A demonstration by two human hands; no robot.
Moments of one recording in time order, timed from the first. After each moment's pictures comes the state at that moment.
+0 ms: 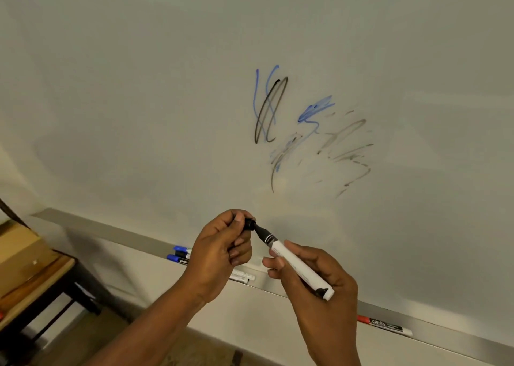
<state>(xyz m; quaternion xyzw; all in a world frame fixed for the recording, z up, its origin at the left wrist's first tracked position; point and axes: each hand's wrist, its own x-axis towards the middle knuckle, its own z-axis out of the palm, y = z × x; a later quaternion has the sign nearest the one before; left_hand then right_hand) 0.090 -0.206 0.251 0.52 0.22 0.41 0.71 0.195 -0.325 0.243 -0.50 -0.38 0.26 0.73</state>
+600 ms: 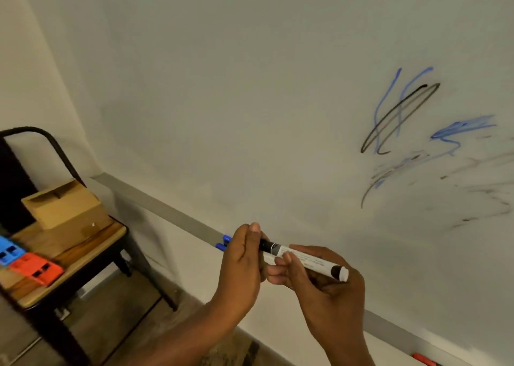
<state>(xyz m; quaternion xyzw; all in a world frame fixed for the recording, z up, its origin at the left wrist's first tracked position) 0.006 -0.167 0.222 0.53 0.41 0.51 0.54 0.103 -0.234 0.237 -0.56 -0.44 0.25 0.66</state>
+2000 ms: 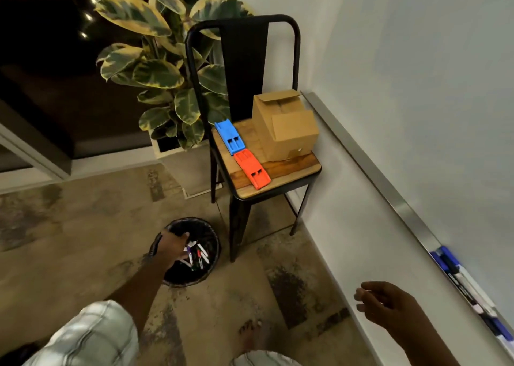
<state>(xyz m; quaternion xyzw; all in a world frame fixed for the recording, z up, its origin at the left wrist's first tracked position) -0.572 -0.138 -0.092 0.02 0.82 0.36 0.44 -0.139 -0.098 0.079 -0.69 -0.52 0.49 0.10</state>
